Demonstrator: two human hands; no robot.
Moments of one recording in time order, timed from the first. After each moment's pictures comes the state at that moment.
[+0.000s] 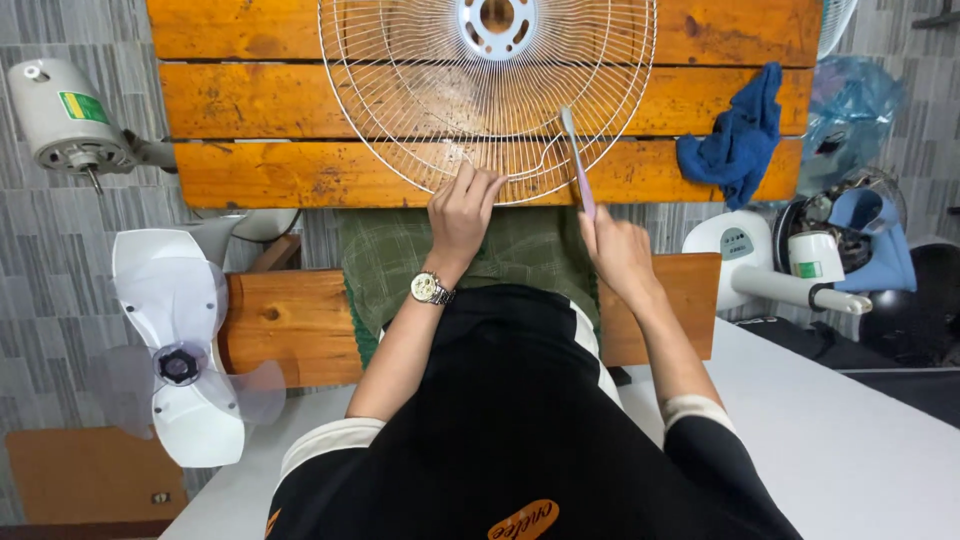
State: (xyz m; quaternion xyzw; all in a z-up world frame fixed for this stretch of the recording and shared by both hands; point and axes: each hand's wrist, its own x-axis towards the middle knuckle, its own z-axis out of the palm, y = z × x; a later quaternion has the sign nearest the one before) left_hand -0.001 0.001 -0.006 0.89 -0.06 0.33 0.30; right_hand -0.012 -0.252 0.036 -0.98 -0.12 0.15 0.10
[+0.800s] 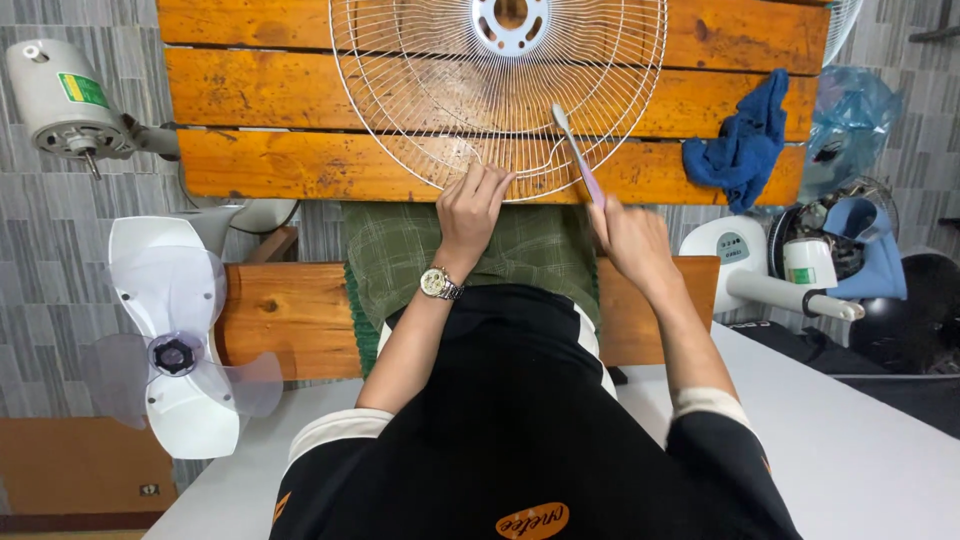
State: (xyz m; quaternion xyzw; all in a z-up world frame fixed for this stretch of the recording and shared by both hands) left_hand -0.002 -0.001 -0.009 0.89 -0.05 0.35 0.28; right_hand 0.011 -0.248 0.068 -0.97 -0.16 0.20 0.05
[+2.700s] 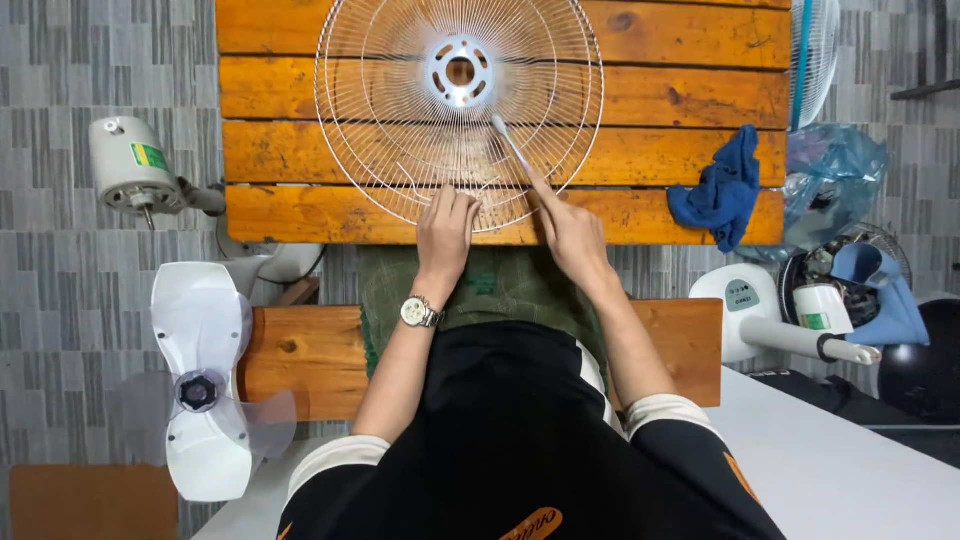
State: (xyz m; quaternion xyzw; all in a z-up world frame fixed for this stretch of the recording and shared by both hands) left_hand 0.009 0.047 -0.009 0.93 -0.06 0.28 0.25; right_hand 0.039 -0.165 0.098 -0.94 -0.20 0.06 0.26
